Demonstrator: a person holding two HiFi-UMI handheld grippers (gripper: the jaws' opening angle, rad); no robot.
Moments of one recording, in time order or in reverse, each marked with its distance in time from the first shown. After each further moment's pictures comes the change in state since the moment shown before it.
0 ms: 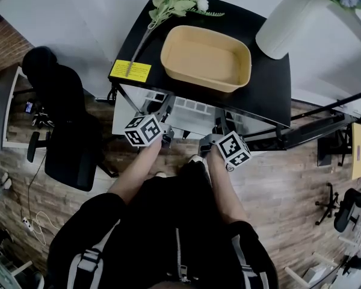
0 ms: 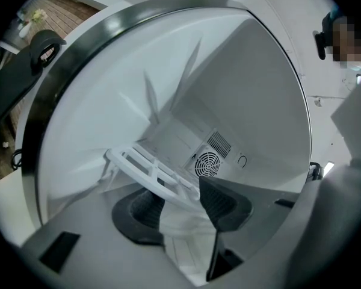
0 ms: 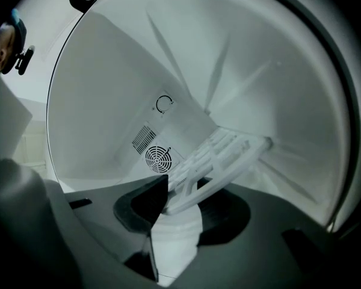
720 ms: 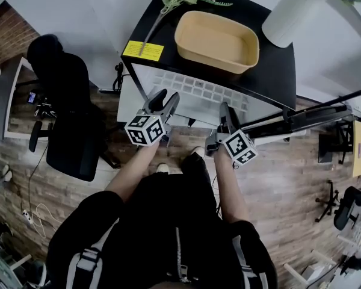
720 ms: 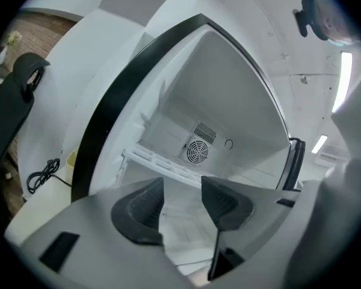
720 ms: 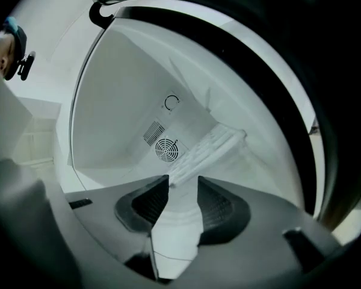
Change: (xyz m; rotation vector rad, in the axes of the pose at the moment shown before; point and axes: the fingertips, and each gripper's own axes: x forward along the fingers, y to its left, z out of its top) left arm -0.048 -0.014 -0.013 0.174 0.076 -0.024; right arm -0.038 0.006 -0.016 -0.023 0.050 0.042
